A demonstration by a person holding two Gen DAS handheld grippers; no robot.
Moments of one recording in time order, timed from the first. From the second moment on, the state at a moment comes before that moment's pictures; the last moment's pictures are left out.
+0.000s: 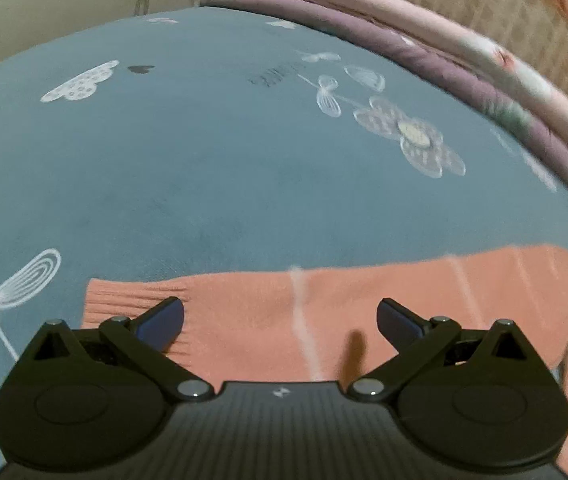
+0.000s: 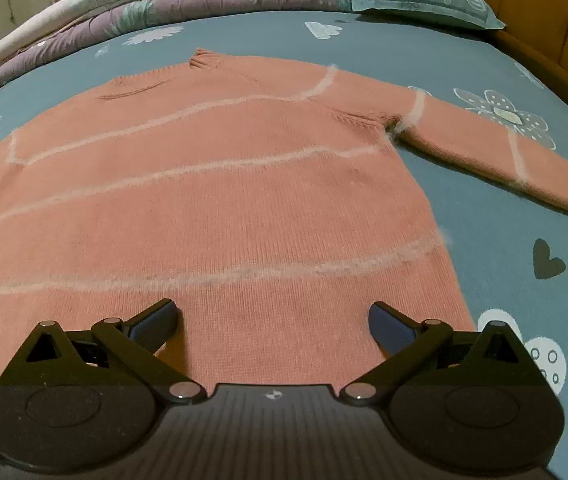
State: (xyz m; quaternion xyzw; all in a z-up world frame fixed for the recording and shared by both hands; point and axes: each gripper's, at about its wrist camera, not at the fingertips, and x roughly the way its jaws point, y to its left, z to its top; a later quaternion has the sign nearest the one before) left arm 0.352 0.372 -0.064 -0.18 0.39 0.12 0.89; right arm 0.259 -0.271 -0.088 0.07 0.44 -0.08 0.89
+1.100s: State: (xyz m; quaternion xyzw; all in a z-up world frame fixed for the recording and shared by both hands) left arm 0.413 0.192 -0.046 -0.07 0.40 -0.12 0.91; right arm 0.199 -0.242 -0.076 0.06 0.50 -0.09 0.86
